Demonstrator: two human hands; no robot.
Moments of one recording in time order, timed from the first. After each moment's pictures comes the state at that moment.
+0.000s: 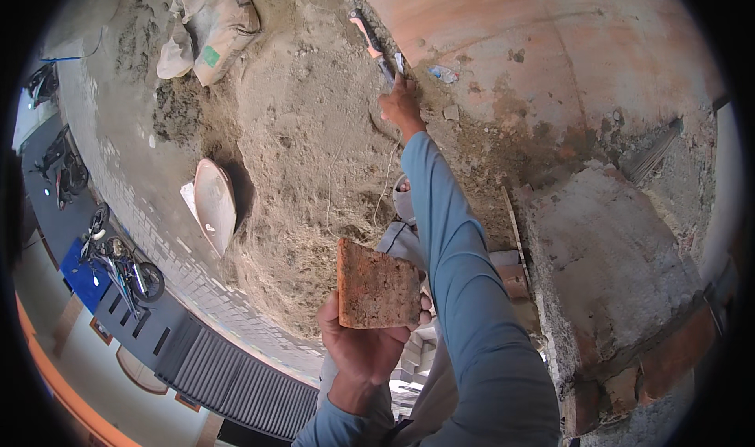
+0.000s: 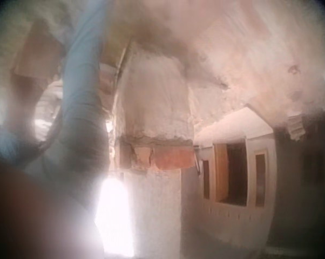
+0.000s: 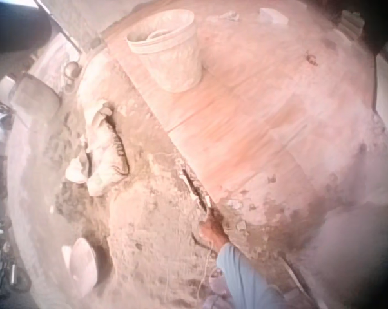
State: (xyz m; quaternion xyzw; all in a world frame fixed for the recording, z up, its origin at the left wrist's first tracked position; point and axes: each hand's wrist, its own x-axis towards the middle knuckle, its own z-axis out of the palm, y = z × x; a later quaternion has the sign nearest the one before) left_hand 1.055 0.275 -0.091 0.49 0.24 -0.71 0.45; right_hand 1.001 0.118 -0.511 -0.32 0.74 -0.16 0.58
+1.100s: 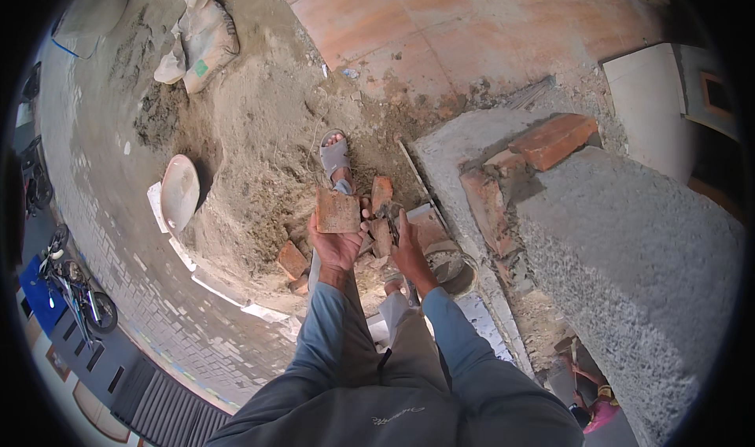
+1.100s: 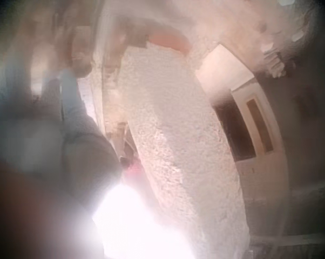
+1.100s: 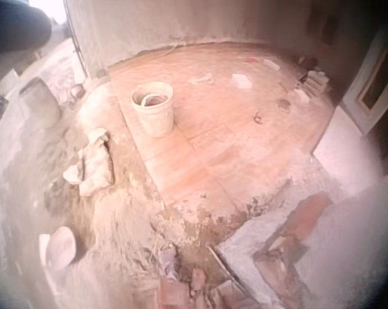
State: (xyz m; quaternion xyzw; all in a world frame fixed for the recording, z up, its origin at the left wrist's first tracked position) left_hand 1.035 0.484 -0.058 0.30 0.21 -0.80 0.48; right_hand 0.871 0.574 -0.064 -0.35 0.74 -0.12 0.56
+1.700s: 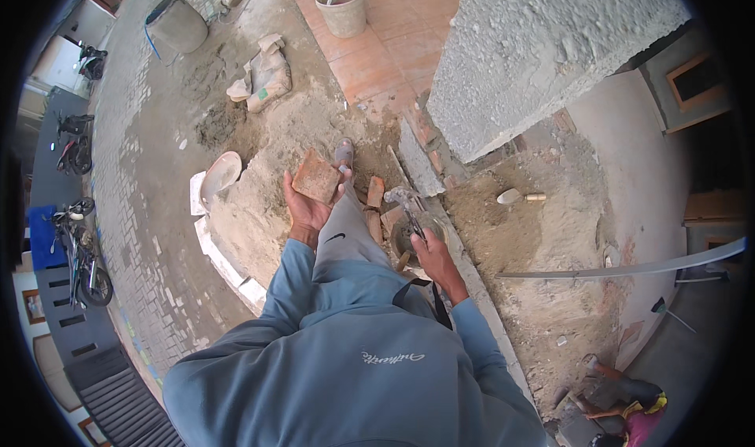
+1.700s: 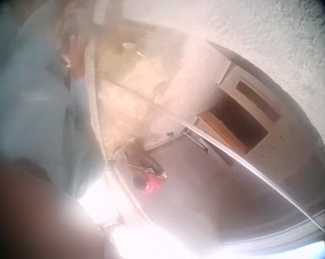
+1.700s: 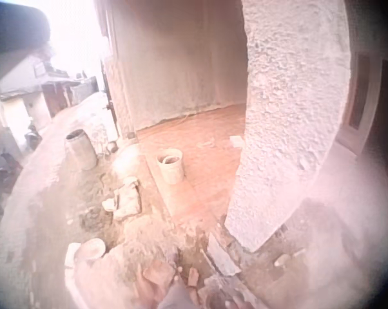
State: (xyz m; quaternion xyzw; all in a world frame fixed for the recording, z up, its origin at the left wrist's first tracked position) left_hand 1.059 0.698 0.216 0.17 -0.08 -0.83 0.53; right_hand 0.790 0.873 0.228 -0.44 0.69 -0.26 0.51
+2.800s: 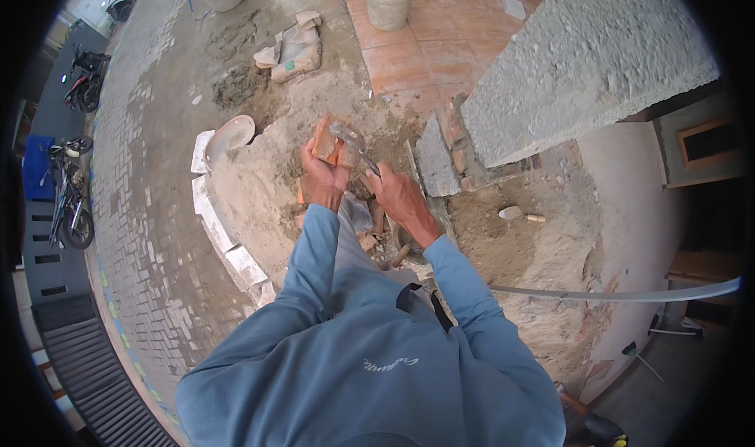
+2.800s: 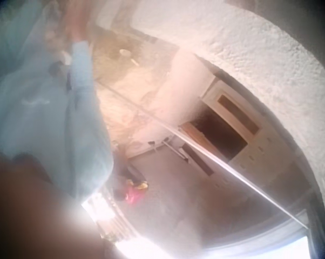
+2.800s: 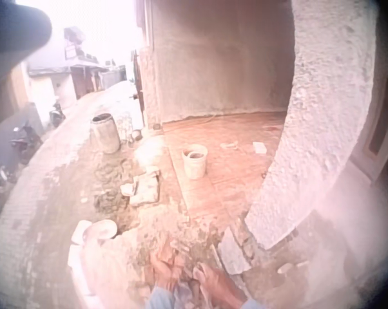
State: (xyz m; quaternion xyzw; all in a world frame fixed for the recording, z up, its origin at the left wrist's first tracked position) left_hand 1.066 0.701 0.229 0.22 -0.03 -0.66 0.72; right_hand 0.908 0.773 0.292 -0.72 0.60 -0.23 0.27
